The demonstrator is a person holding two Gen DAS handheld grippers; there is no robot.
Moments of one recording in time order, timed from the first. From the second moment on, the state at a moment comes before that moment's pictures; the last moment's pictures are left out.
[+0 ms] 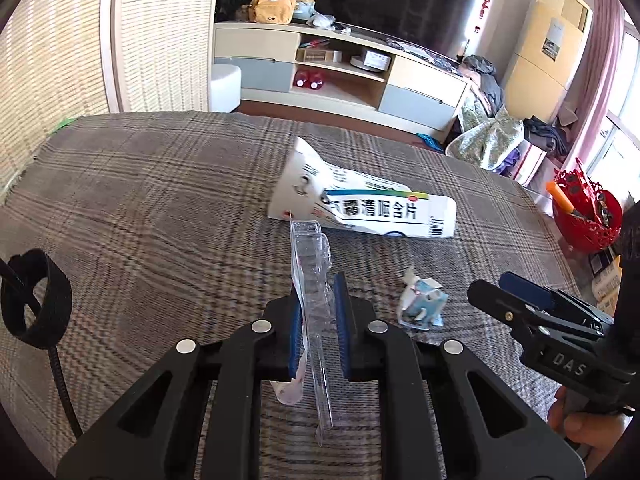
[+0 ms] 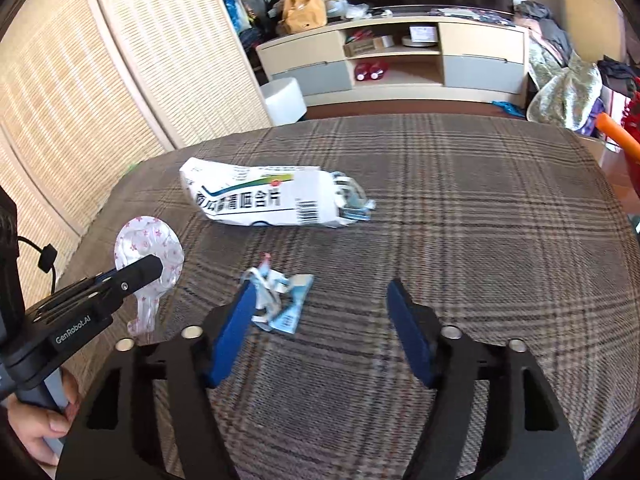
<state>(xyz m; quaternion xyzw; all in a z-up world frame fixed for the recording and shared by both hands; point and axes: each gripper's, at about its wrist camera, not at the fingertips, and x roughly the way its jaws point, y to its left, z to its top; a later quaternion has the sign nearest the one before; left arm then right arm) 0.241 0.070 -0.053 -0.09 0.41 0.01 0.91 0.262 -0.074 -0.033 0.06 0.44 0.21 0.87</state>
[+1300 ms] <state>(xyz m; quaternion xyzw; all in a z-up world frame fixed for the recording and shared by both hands) 0.034 0.032 0.007 -0.09 0.41 -0.06 0.91 0.052 -0.140 0.060 0.01 0.43 0.16 0.89</state>
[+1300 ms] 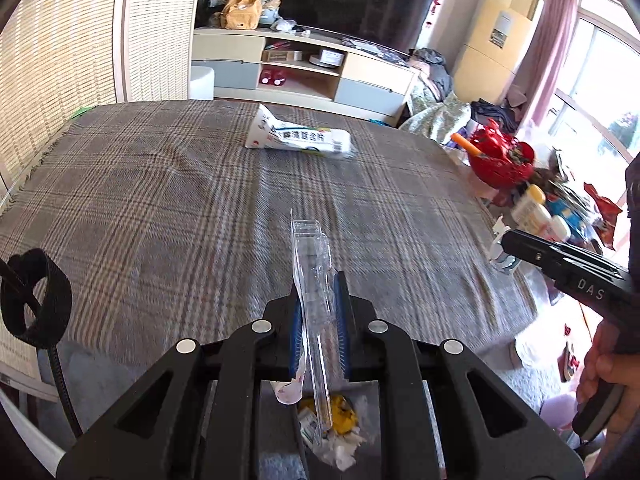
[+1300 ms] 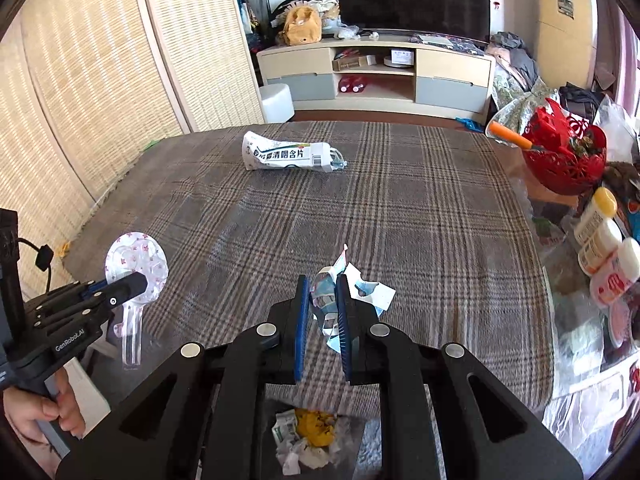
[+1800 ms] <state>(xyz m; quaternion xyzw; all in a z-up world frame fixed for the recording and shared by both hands) -0.055 0.000 -0.072 -0.09 0.46 -0.11 0.88 -0.047 -0.161 -0.023 0.06 0.47 0.16 0.86</state>
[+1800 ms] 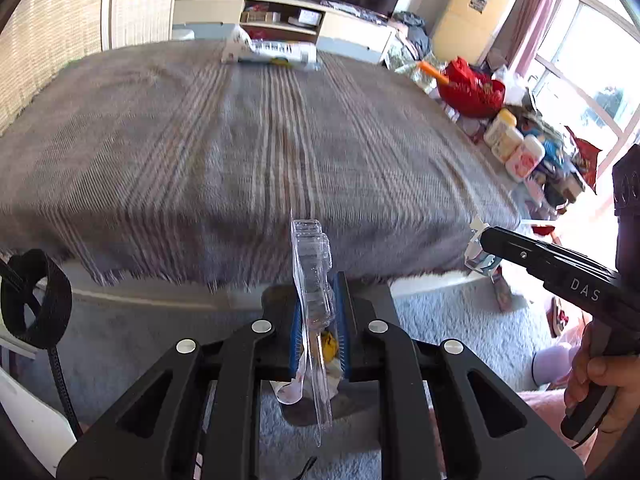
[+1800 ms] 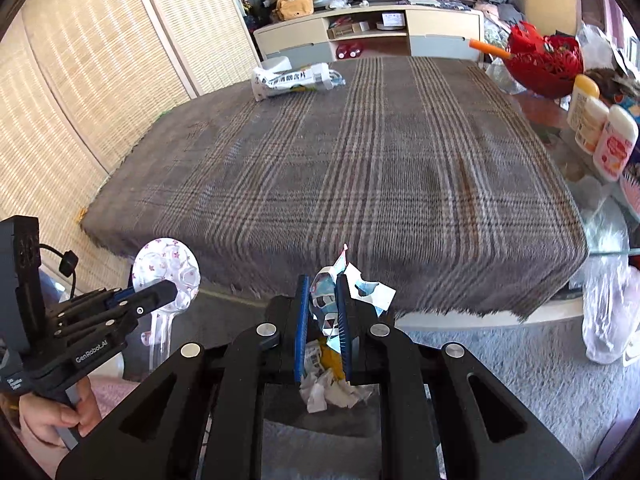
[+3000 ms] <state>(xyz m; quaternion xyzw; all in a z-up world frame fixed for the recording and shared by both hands) -0.058 -0.049 -0.183 -0.04 0.55 -0.14 0.82 -0.045 -0.142 -0.130 0.09 0.55 0.14 0.82</state>
